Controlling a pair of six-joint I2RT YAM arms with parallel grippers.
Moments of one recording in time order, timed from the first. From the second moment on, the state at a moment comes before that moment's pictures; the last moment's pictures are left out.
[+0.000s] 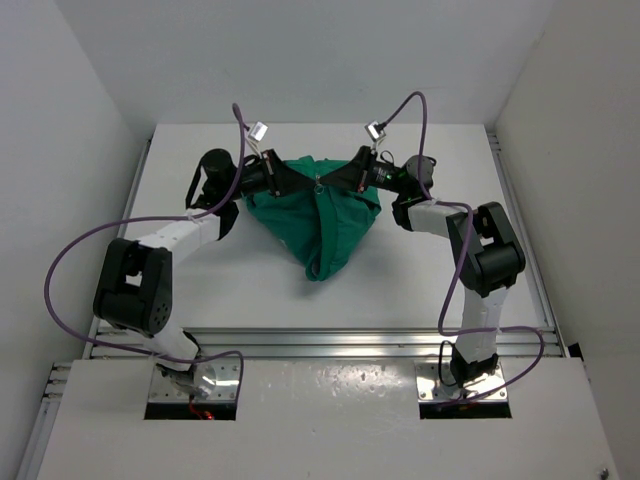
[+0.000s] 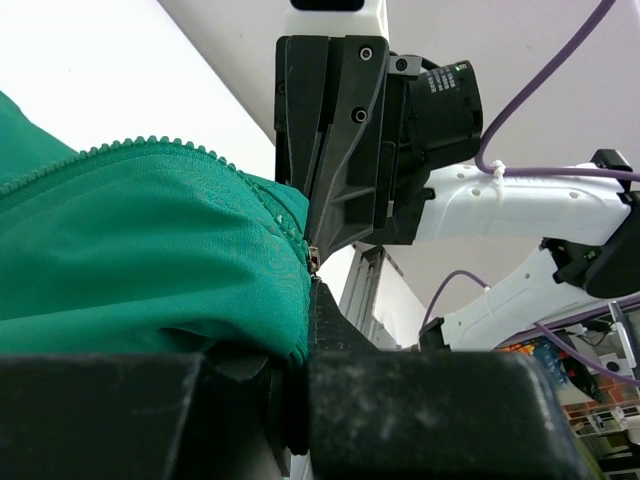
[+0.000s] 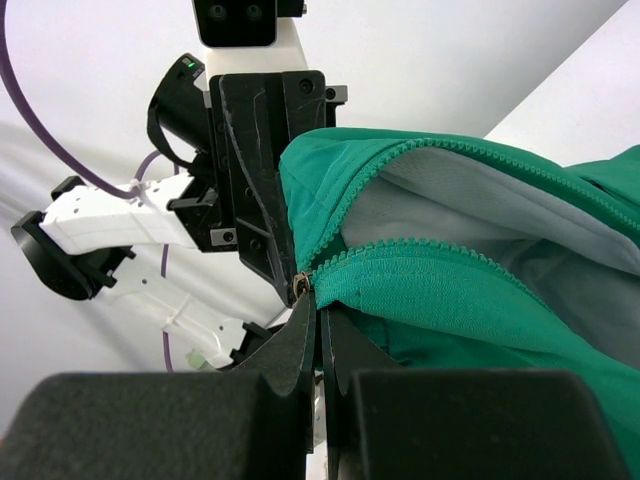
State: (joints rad) left arm -0.26 1.61 1.02 0.68 0.91 -0.89; right arm 0.31 1.98 1.11 1.27 -1.00 1.23
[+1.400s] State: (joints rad) left arm -0.25 1.58 0.97 0.68 0.97 -0.87; right arm 0.28 2.00 1.11 1.27 -0.96 1.23
